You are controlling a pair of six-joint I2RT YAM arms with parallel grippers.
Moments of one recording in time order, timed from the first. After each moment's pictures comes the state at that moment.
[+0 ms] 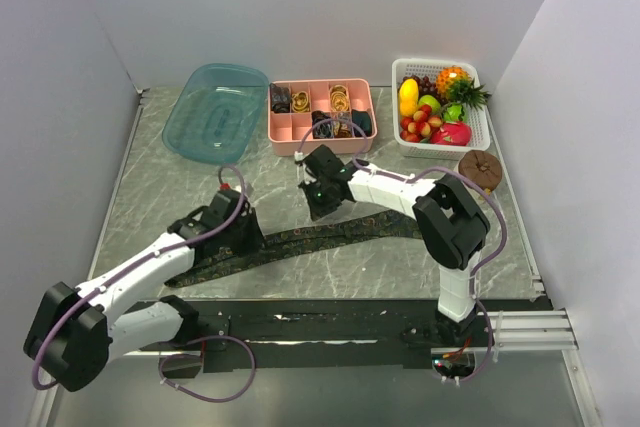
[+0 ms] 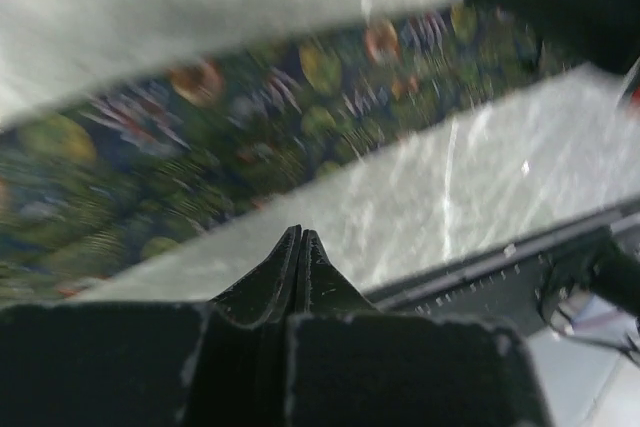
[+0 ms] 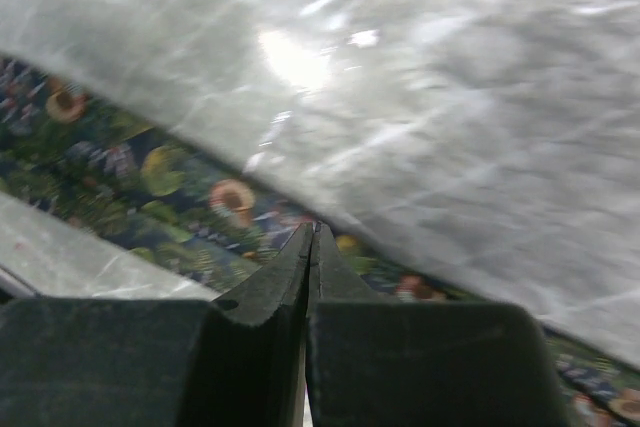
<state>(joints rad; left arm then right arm) -0.53 1.07 0.61 -0.45 0.14 -0.76 0.77 1.90 1.32 -0.49 -0.14 0.26</state>
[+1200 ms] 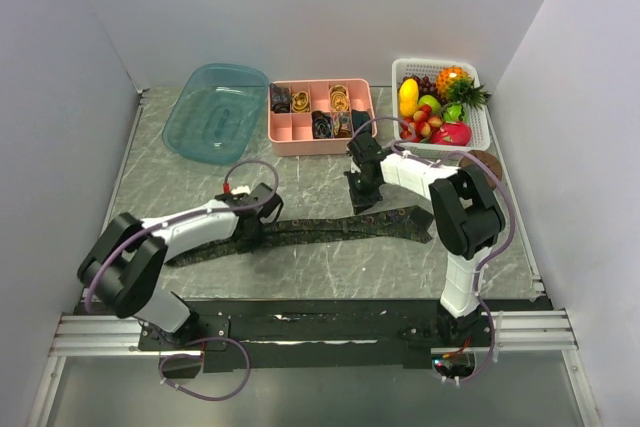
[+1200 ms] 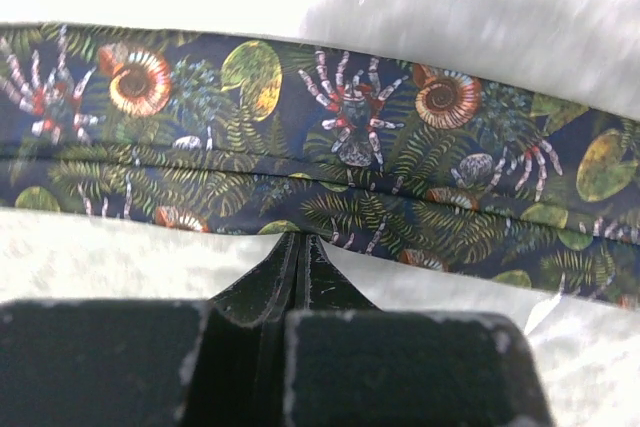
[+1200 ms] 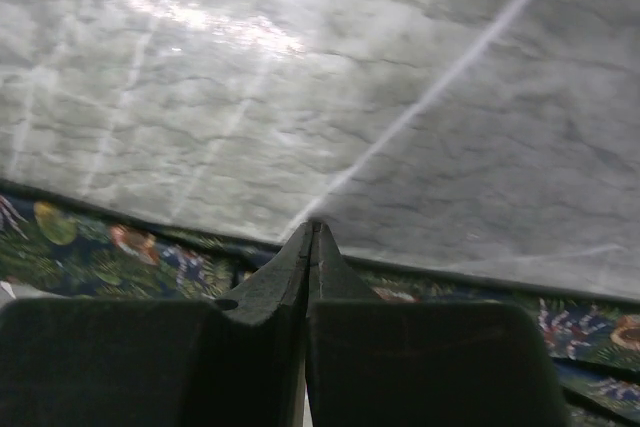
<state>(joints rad) -0.67 1.47 0.78 -0.67 -0.30 -1.01 0.48 1.90 1.26 -0.61 -0.09 0.29</state>
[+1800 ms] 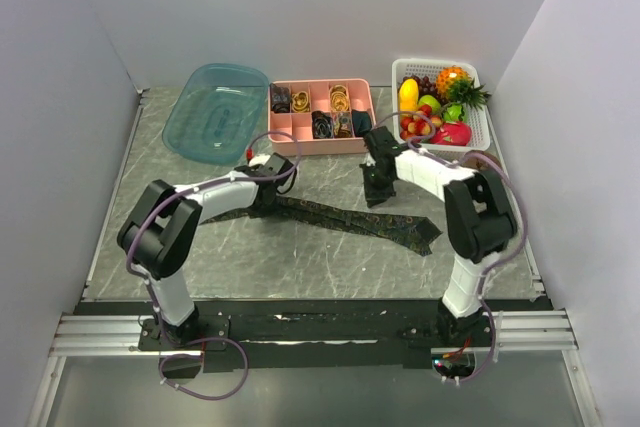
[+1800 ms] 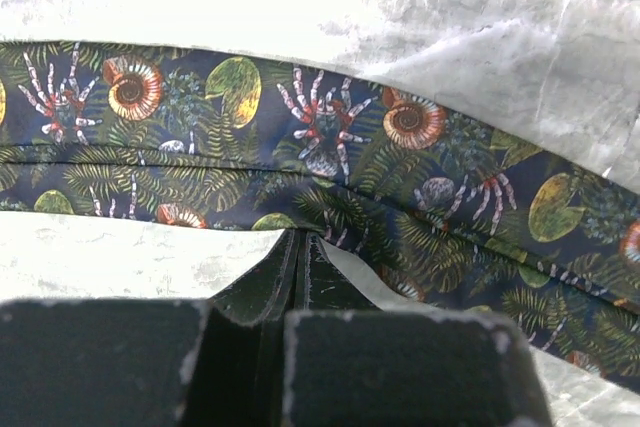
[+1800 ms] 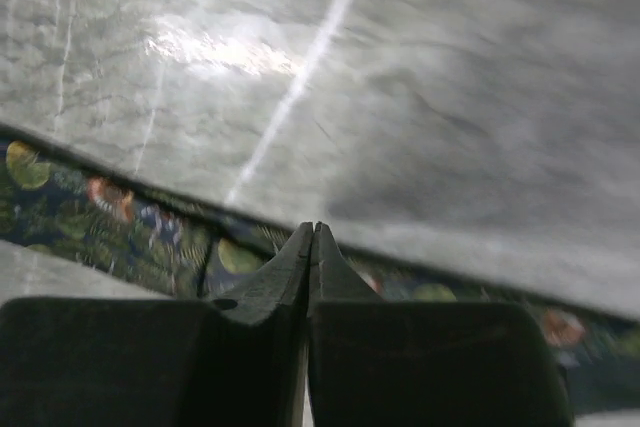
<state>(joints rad) -0.60 1.79 1.10 -0.56 -0.41 -0.73 0.40 1.87 1.25 -0.64 -0.05 0.31</state>
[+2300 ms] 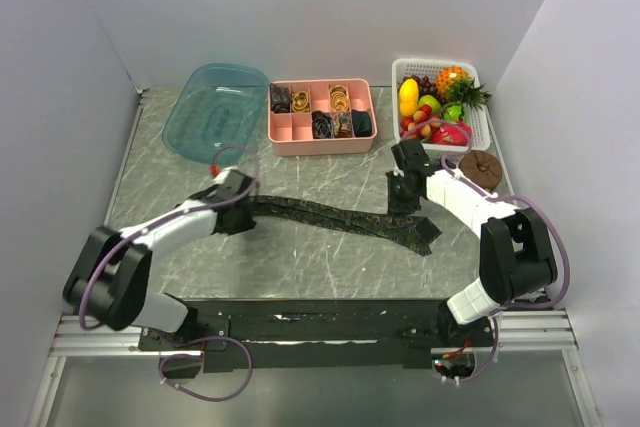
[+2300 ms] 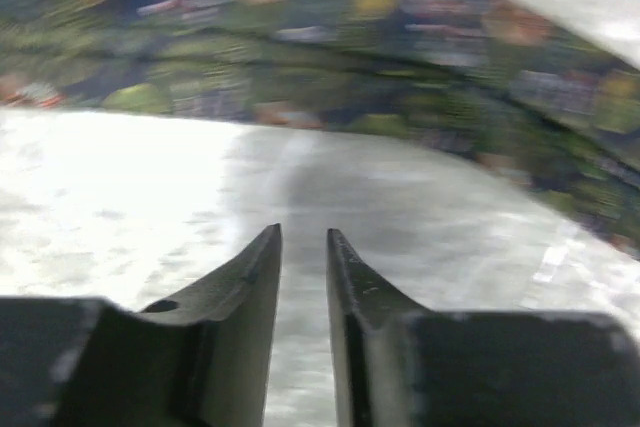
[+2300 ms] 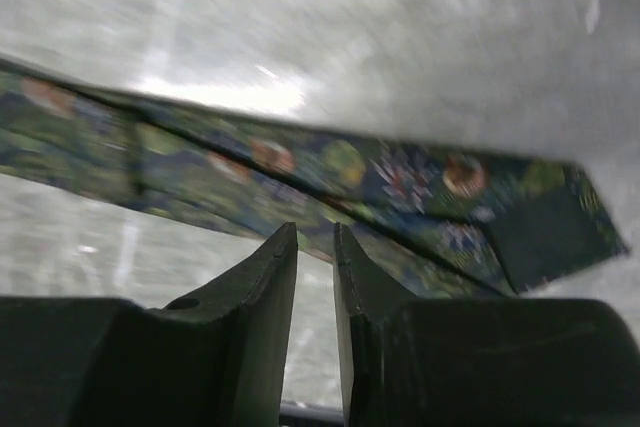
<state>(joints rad) -0.52 1.44 0.79 -0.44 -0.28 -0.73 0.33 1.52 1.02 -0.65 -0.01 0.36</state>
